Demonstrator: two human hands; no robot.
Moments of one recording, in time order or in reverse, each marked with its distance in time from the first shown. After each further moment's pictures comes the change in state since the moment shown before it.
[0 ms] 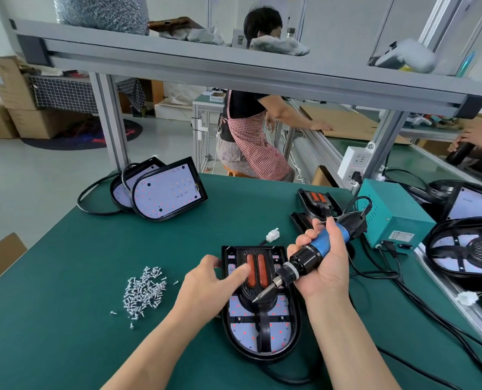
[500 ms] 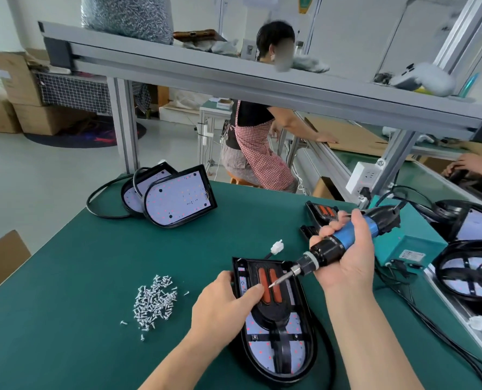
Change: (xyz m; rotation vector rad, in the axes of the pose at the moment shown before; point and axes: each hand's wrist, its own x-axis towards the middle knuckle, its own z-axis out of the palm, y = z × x) left_hand -0.002 -0.003 0.009 -0.069 0.029 0.064; right_hand 0.010 -0.020 0.038 -0.083 -0.016 -0.158
